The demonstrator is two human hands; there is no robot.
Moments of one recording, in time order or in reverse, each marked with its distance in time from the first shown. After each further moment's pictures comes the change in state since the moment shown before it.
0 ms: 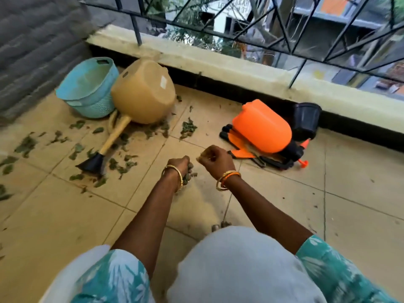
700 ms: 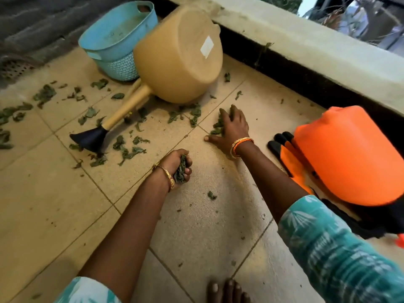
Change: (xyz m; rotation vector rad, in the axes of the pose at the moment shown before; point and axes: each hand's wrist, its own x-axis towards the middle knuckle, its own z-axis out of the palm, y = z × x) left_hand 0.127 -0.014 -0.023 -0.581 0.021 -0.191; right_hand 0.219 0.059 0.094 -0.612 -0.283 -0.351
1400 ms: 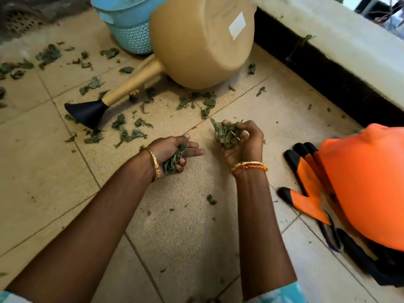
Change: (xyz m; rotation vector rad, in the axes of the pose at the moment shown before) left_hand 0.002 0.017 -0.013 0.100 -0.041 0.043; right_hand -0.039 -0.033 -0.009 2.002 -0.139 0.547
